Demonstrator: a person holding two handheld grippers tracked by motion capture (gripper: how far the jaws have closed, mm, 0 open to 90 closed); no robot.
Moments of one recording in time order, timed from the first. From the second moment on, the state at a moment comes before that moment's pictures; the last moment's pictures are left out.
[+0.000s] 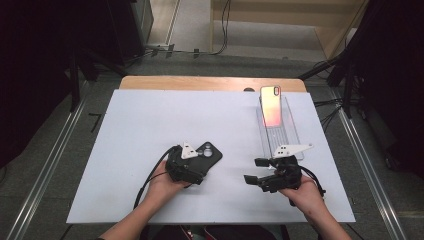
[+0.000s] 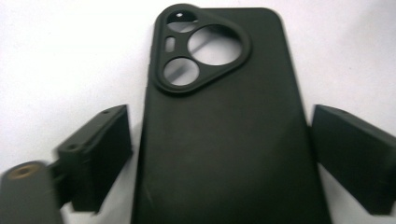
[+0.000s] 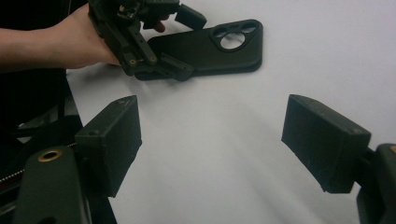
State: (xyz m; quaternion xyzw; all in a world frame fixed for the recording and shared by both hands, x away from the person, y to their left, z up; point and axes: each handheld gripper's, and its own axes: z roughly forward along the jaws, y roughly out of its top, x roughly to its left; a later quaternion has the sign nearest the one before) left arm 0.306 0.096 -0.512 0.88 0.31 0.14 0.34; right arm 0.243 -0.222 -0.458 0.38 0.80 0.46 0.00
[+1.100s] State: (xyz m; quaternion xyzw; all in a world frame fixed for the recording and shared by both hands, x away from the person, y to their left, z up) left arm 0.304 0.108 -0.452 0.83 0.37 0.10 0.40; right arm 0.241 -0.211 -0.438 0.39 0.78 0.49 0.01
